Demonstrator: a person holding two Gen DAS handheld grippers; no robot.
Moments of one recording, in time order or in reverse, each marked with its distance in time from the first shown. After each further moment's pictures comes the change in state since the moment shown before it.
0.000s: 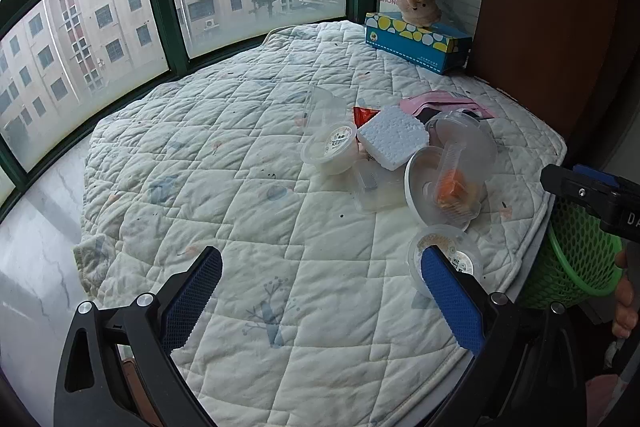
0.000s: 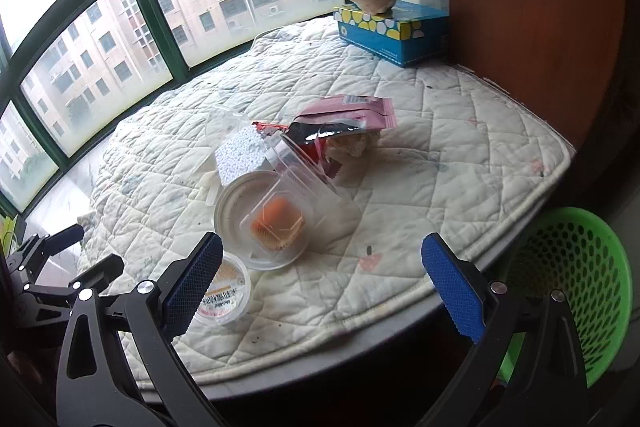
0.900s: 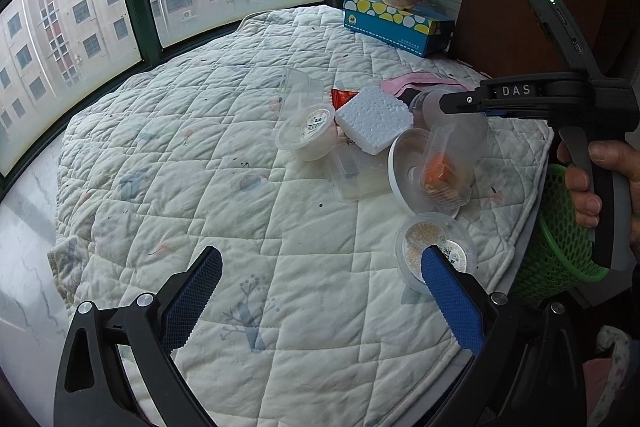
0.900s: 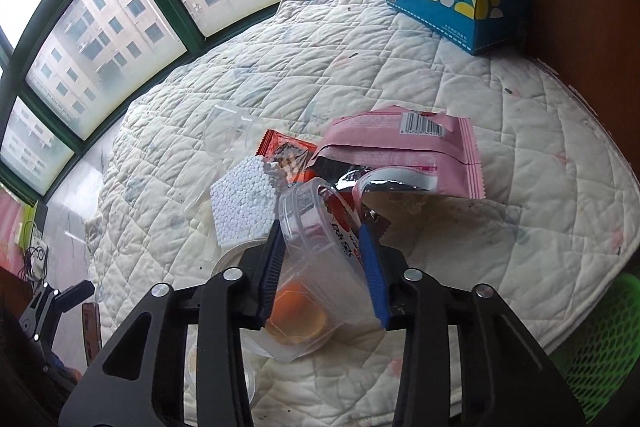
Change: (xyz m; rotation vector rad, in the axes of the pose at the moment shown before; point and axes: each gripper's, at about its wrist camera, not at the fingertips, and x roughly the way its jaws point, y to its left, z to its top) left arm 0.019 -0.007 -0.002 0.042 0.047 -0.091; right arm 0.093 -0.004 0.069 -0.031 0.169 0.140
